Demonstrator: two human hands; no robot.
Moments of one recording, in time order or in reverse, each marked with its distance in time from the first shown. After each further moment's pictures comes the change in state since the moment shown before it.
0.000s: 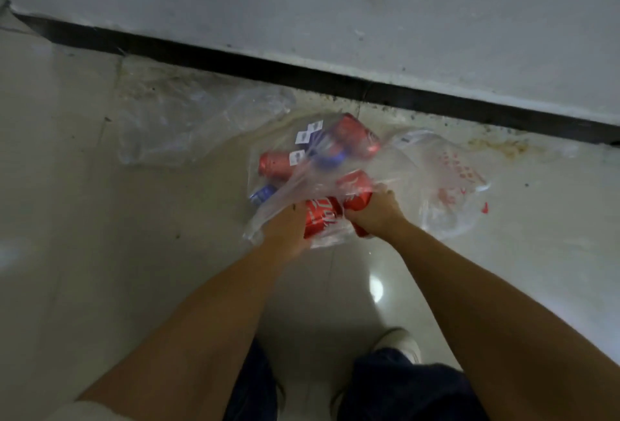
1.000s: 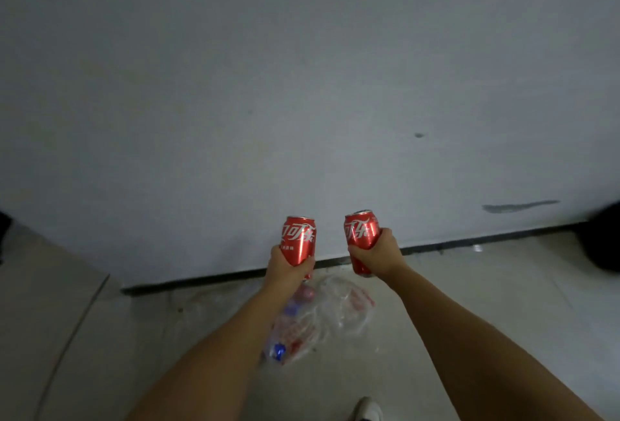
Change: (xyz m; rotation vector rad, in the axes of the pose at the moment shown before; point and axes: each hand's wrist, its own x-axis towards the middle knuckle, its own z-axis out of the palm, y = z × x) left_hand -0.341 0.286 -0.422 -0.800 0.109 0.048; right_hand -0.495 -0.090 -0.378 0.682 0.435 -0.194
